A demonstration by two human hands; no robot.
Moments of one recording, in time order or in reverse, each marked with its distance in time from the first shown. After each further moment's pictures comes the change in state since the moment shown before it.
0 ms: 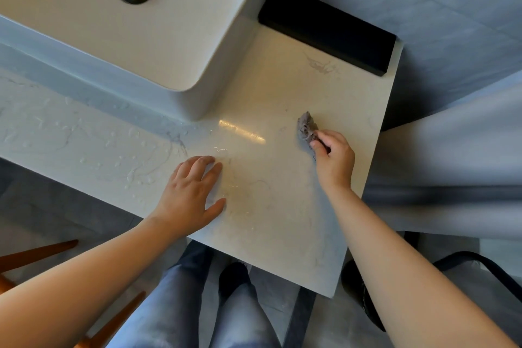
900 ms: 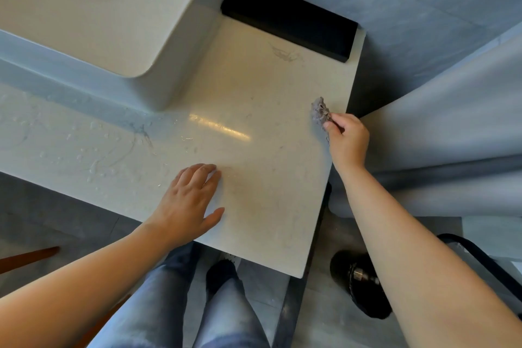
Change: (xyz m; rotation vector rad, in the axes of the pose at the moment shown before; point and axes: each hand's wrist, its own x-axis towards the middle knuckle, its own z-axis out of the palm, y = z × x) left_hand -0.010 0.065 0.011 0.089 -0.026 0.126; right_hand 0.021 0.041 -0.078 -0.048 0.089 0.016
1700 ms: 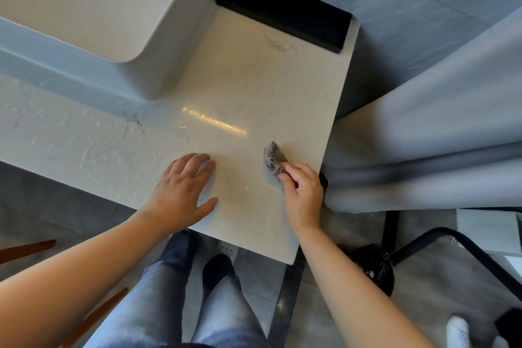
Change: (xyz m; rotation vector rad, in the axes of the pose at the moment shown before) left_hand -0.001 0.005 0.005 -0.031 -0.047 -0.033; right_hand -0.137 -0.005 0.024 0.110 -0.081 0.000
